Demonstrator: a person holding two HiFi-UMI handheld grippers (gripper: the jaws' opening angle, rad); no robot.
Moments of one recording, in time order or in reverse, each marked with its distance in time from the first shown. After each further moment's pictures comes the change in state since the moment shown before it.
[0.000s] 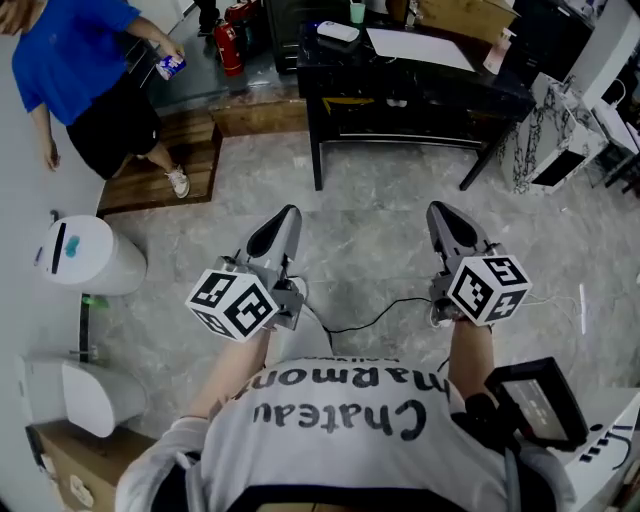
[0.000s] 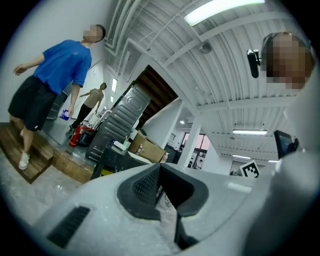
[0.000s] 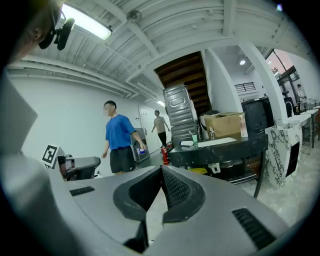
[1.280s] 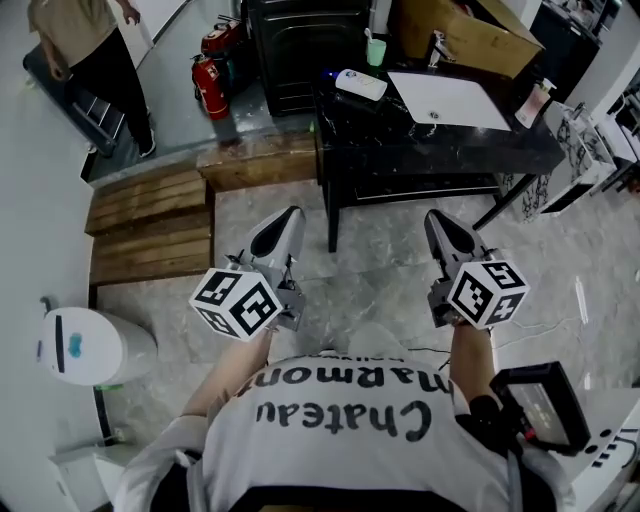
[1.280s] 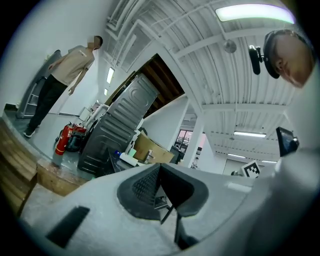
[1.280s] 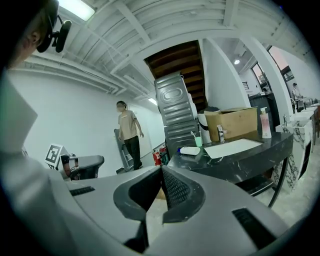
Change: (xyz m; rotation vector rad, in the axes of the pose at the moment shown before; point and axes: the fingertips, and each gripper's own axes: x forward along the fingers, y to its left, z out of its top) left arm 0.229 0.276 0.134 -0.001 0.062 -0.096; right arm 0.342 -0.033 0.084 0.045 -0.007 -0.087
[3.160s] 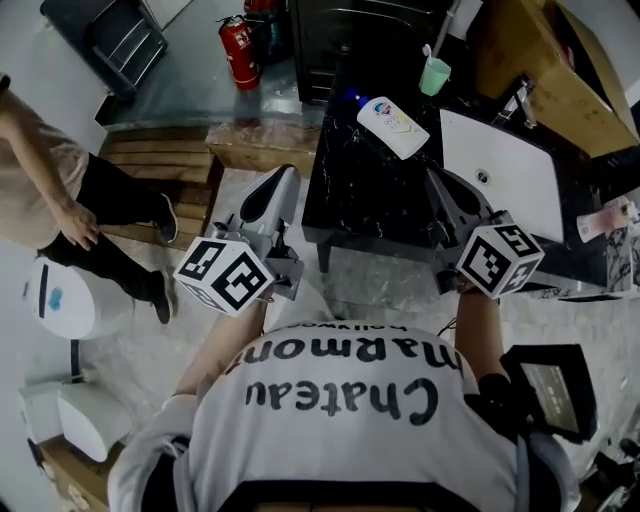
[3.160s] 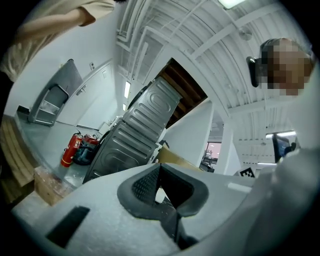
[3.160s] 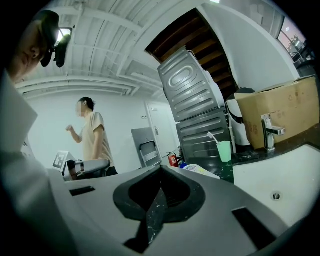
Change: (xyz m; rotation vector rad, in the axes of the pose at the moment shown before) left arm 0.259 0.147 0.044 -0.009 -0.181 0.245; right arm 0.312 -0.164 0.097 -0.021 0.054 0.396
